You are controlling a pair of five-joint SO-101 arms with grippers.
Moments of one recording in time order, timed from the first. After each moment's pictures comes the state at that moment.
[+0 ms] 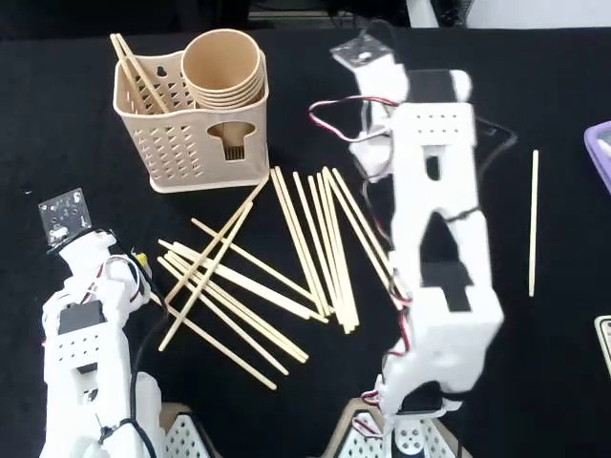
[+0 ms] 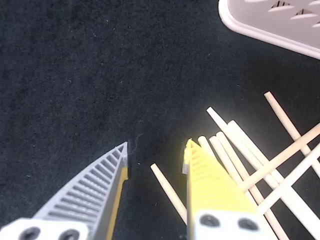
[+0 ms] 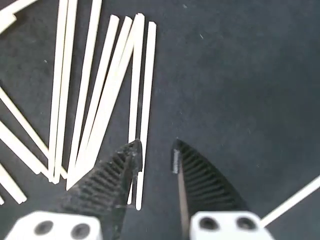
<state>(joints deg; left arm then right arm) -23.0 -56.6 78.5 36.9 4.4 -1.1 18.2 -28.4 99.1 25.0</state>
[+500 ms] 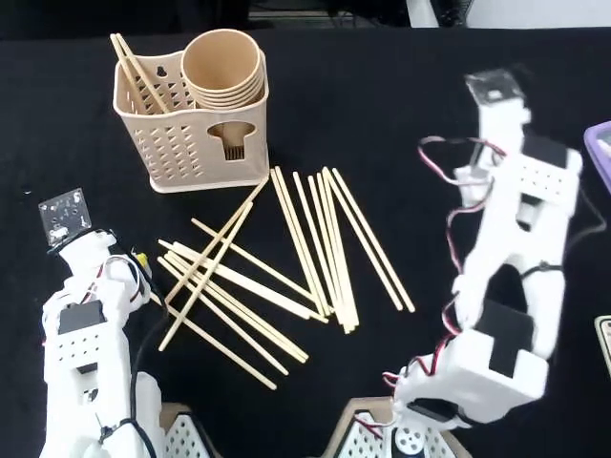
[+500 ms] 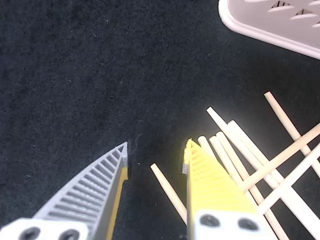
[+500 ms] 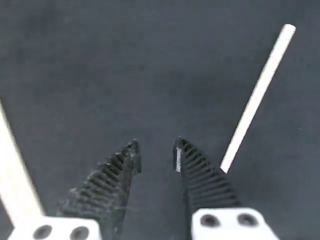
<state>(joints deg) -23.0 -56.6 78.5 36.9 4.4 24.8 5.8 7.8 62.5 31.5</state>
